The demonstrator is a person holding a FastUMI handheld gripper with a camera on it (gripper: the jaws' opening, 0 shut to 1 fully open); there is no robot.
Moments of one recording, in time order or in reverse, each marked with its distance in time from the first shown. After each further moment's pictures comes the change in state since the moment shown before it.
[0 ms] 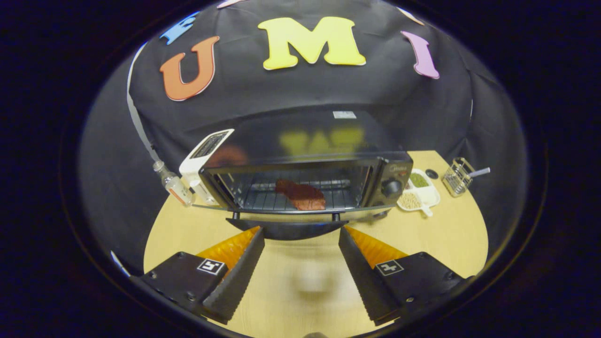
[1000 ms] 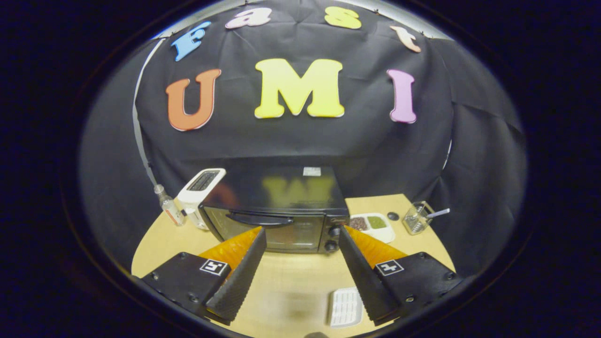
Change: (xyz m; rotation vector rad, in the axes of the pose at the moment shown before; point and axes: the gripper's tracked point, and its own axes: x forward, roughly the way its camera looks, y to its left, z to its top) arm -0.127 -0.070 0.060 -0.037 -0.280 -0.071
